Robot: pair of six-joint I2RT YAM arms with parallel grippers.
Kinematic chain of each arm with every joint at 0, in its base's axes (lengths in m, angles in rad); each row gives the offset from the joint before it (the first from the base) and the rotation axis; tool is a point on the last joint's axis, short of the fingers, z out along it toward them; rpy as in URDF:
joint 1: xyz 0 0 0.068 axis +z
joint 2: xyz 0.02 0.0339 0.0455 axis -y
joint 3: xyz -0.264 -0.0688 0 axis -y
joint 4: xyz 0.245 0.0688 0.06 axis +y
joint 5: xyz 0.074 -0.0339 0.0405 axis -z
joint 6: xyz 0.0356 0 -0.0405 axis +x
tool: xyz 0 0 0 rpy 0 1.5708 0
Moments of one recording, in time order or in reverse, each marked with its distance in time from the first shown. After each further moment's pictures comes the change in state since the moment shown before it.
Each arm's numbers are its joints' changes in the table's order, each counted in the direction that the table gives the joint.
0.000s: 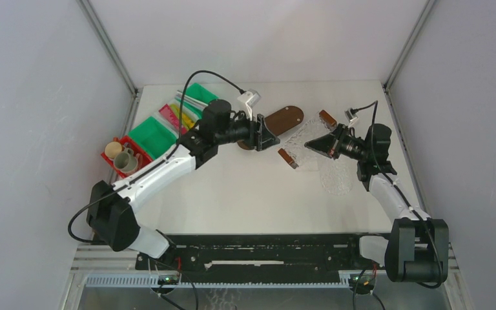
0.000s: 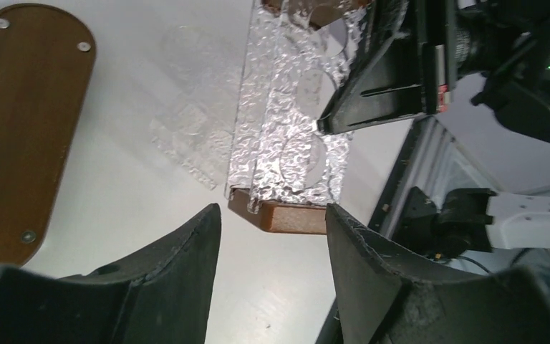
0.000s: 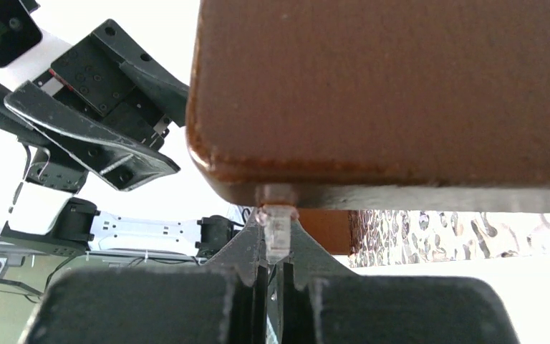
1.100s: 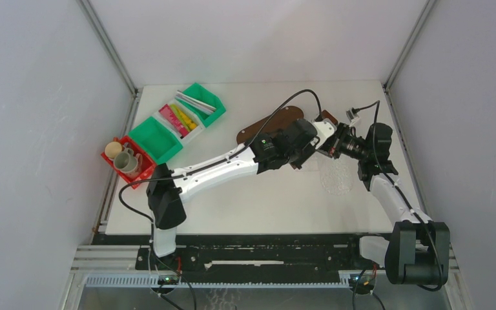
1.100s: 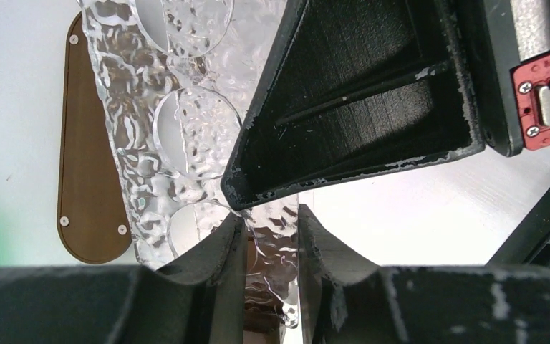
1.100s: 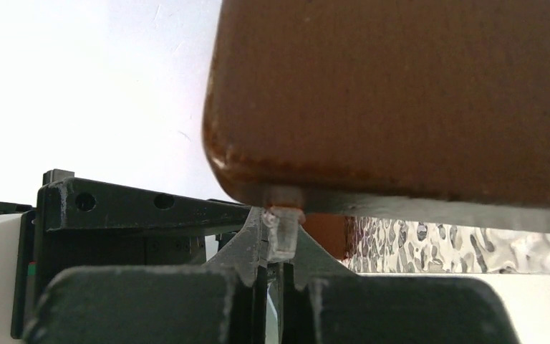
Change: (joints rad) left arm -0.403 -0.432 0.593 0.513 -0.633 0.369; right arm 0.002 0.014 0.014 0.044 0.015 0.023
